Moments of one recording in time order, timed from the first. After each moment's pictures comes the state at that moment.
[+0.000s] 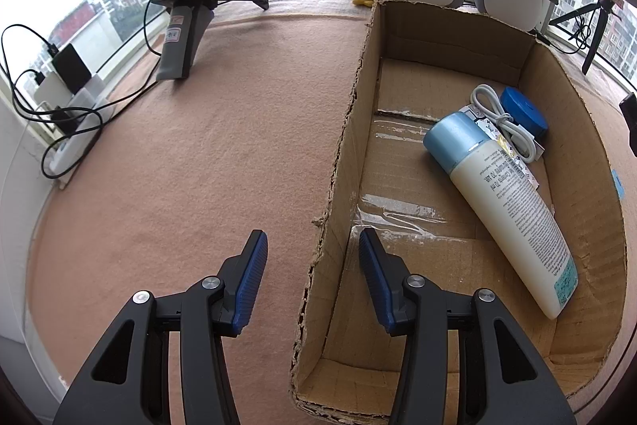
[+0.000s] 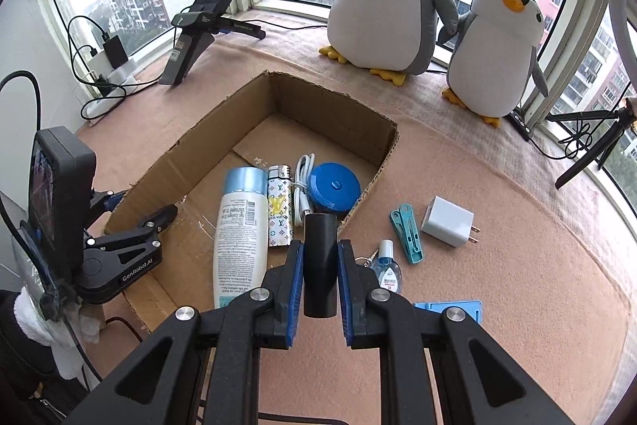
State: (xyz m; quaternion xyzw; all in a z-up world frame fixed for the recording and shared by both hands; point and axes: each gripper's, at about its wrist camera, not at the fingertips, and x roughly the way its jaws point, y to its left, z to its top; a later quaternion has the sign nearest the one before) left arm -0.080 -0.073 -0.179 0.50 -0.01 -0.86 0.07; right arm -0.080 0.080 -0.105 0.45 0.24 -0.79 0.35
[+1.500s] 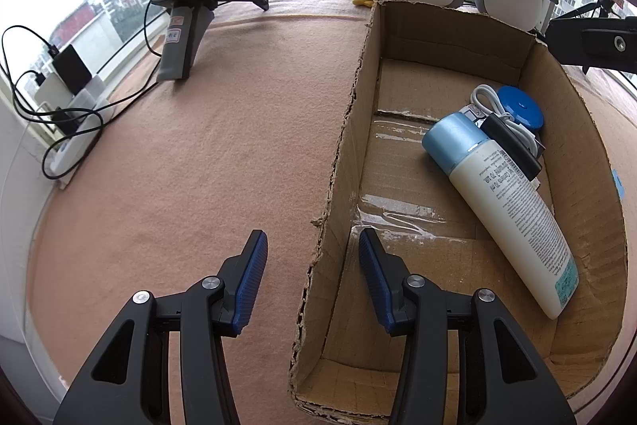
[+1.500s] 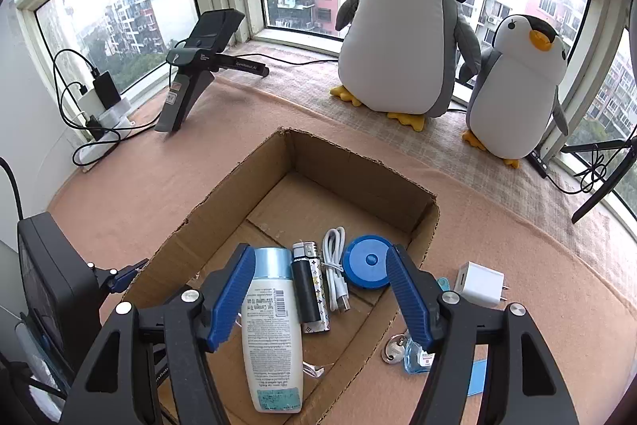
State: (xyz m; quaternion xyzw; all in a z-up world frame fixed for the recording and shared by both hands) left arm -0.081 -0.072 -0.179 0.50 -0.01 -0.86 0.07; right arm -0.092 0.030 -0.104 0.42 0.22 -0.81 0.35
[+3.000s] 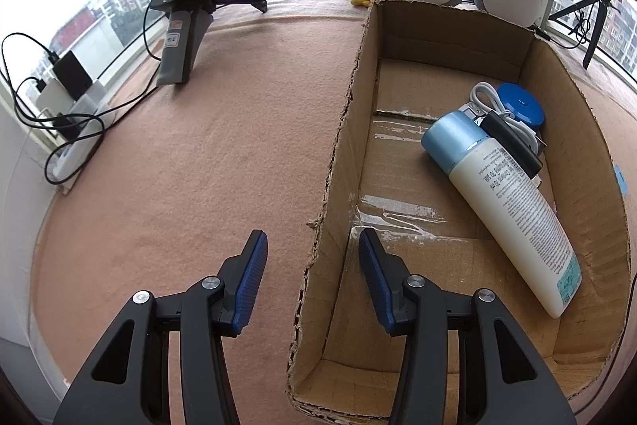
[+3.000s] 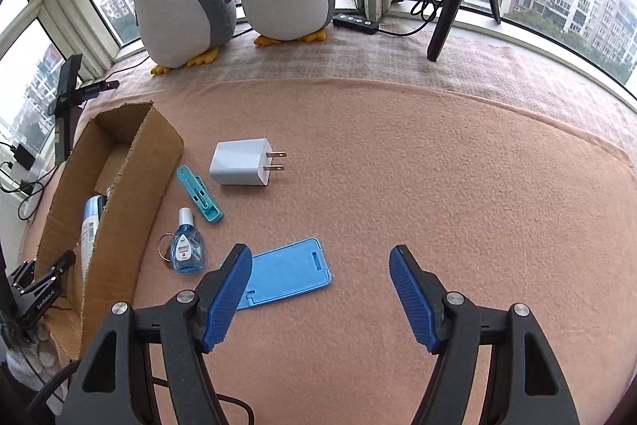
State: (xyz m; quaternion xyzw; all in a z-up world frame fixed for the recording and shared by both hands) left arm -0.081 -0.070 -0.179 0.50 -0.02 -0.86 0.08; right arm -0.175 0.235 -0.139 0.51 0.10 -0.82 0.22
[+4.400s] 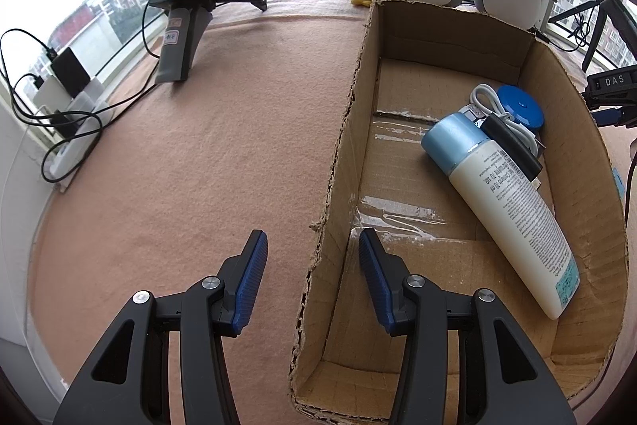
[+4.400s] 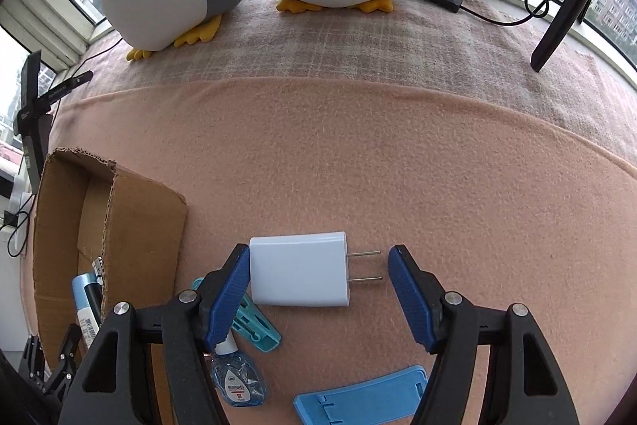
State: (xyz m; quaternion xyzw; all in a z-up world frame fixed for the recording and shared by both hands) left arm -0.081 -0.069 -0.181 0.50 -0.01 -0.86 0.08; right arm -0.248 0.132 -0.185 0.60 0.12 -0.77 0.20
